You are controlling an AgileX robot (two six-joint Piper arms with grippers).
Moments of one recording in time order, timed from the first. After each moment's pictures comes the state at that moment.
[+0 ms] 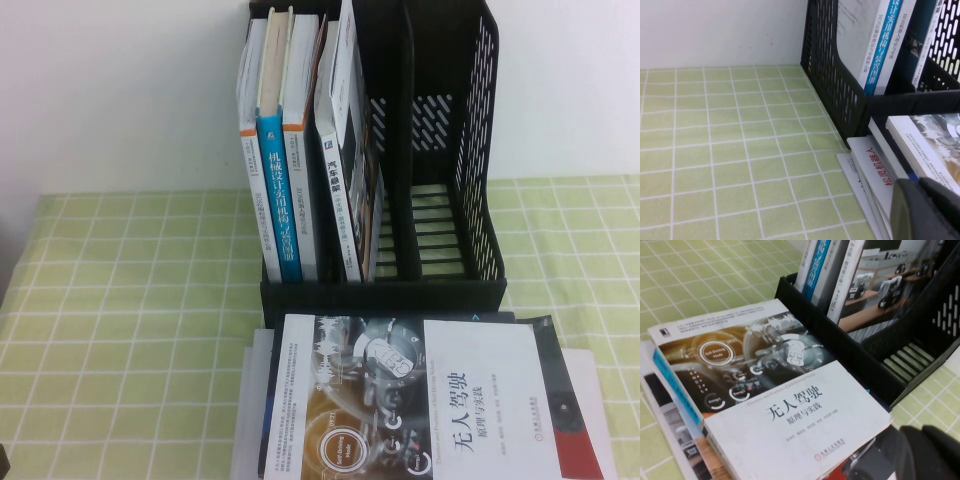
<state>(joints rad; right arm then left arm) 1.14 0.37 -0.46 -0.67 0.74 0.38 -0.37 0.12 -0.34 0.04 0.62 -0.25</state>
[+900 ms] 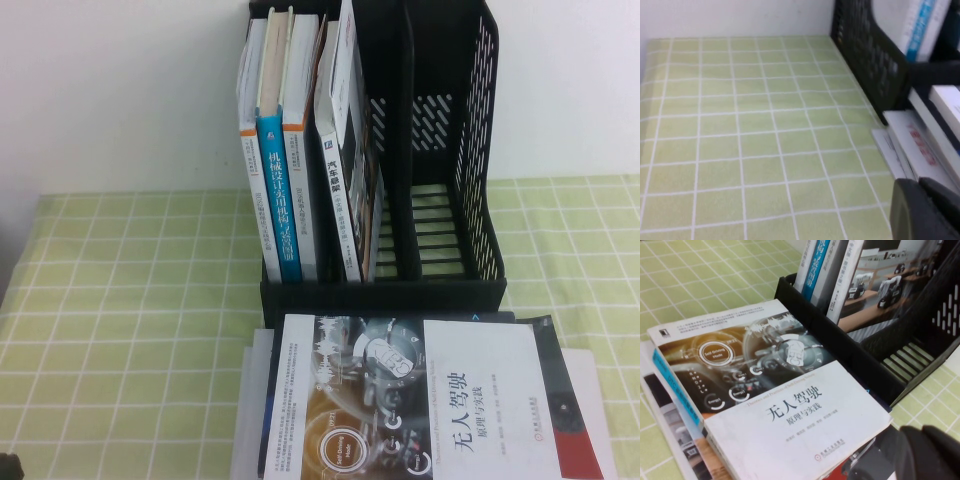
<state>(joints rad) 1.14 0.37 -0.46 -0.67 0.74 0.39 -0.34 0.12 -0.20 0.12 0.55 -0.31</state>
